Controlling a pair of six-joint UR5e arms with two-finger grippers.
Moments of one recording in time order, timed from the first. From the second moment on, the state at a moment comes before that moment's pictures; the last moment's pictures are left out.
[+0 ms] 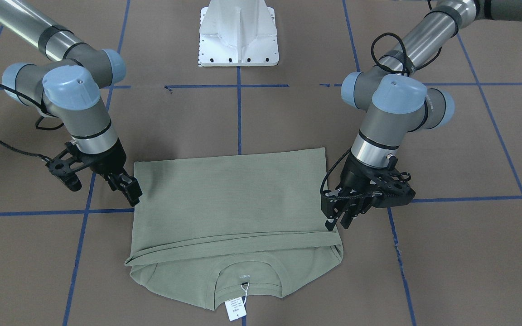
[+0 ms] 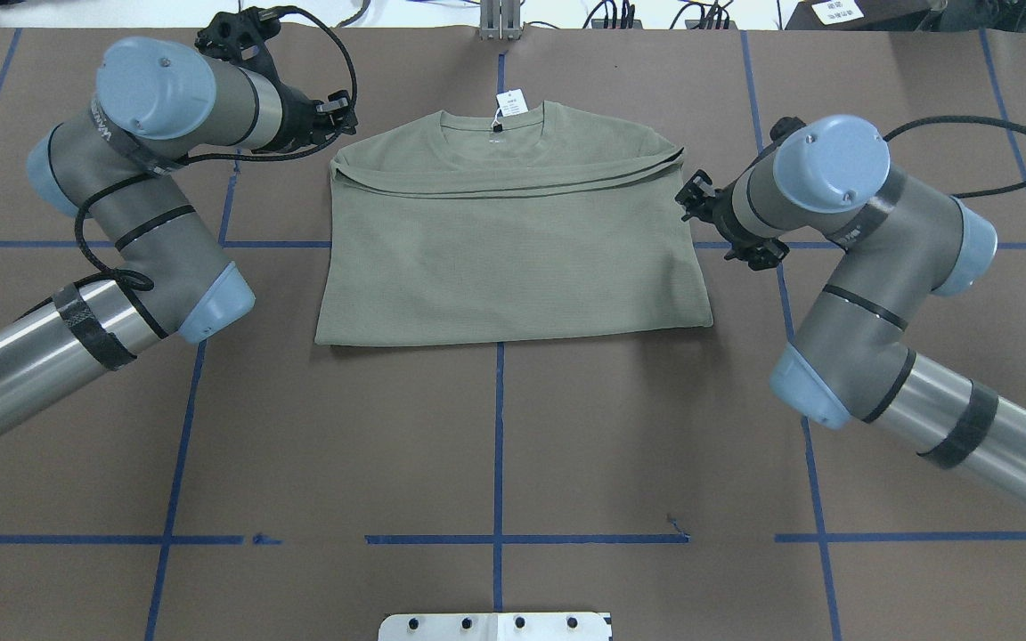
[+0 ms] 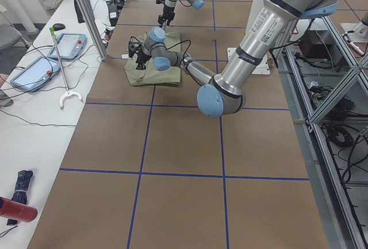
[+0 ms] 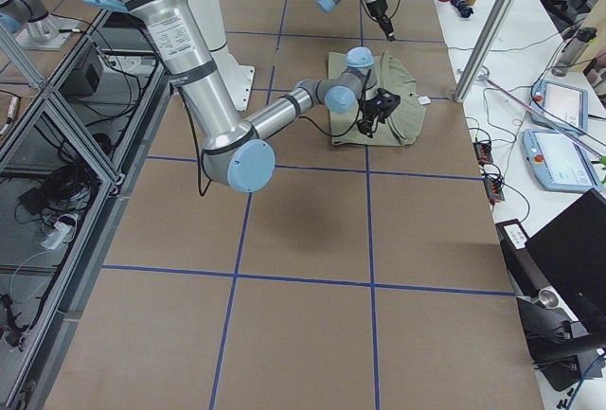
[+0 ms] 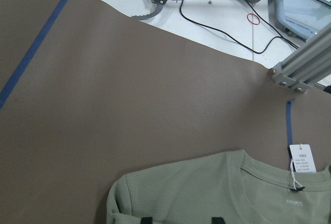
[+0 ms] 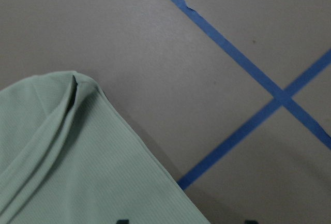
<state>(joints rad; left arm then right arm) -0.82 -2.20 -1.40 -2.24 -1.76 -1.37 0.72 -1.17 1.67 -1.25 1.78 1.84</state>
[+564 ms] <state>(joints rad) -0.83 -2.19 -1.41 -2.24 -1.76 -1.36 0.56 -1.26 1.74 -1.26 1.69 1.97</state>
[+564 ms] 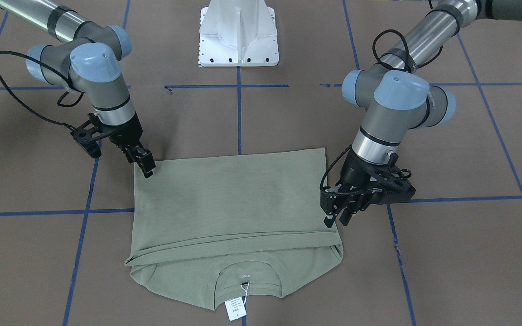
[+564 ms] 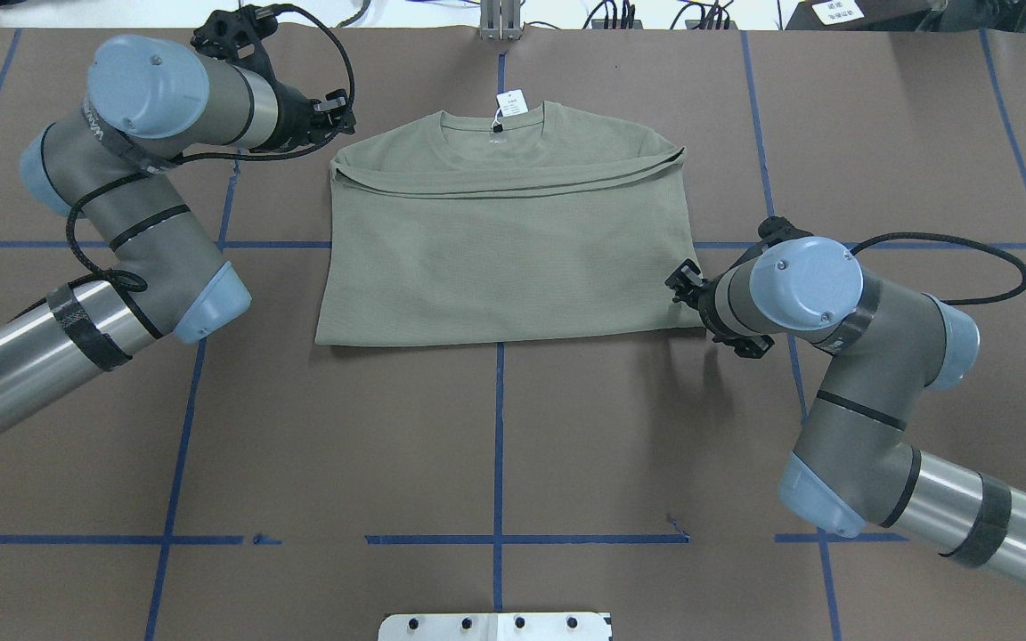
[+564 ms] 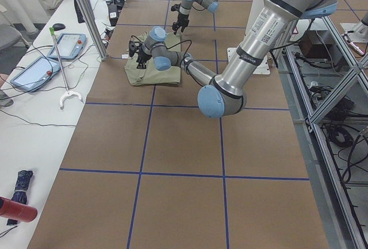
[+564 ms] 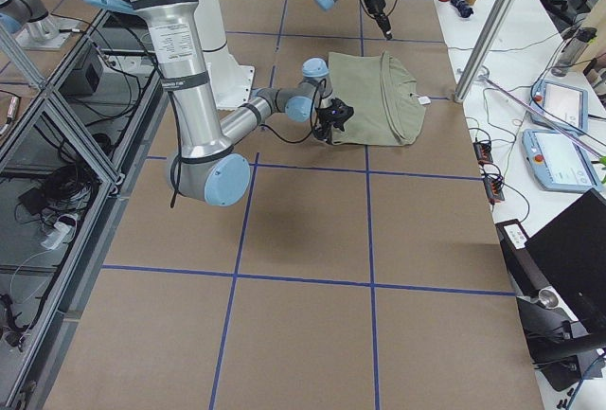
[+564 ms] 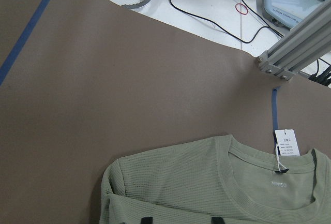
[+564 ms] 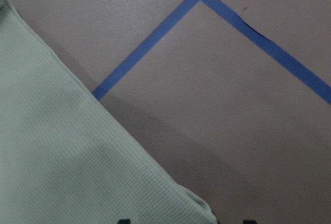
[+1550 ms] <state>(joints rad) -0.84 -2.19 -1.41 -2.23 -1.75 -1.37 0.55 -1.29 1.81 -1.27 1.69 1.98</state>
